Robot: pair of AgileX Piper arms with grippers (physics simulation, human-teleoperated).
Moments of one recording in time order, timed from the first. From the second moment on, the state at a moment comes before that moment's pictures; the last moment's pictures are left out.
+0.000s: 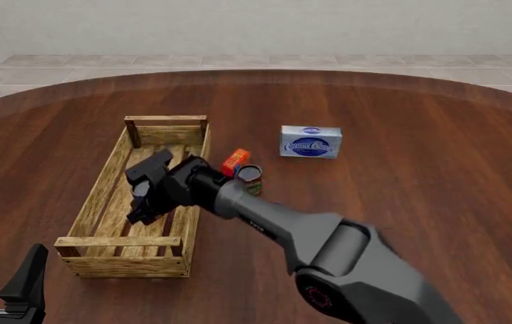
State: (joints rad) left arm 0.00 0.00 0.00 0.00 0.00; right arm 0.90 2.60 -2.34 0.69 0.05
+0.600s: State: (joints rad) left arm 0.00 0.00 0.00 0.00 0.00; right arm 0.91 2.64 -2.40 0.72 0.06
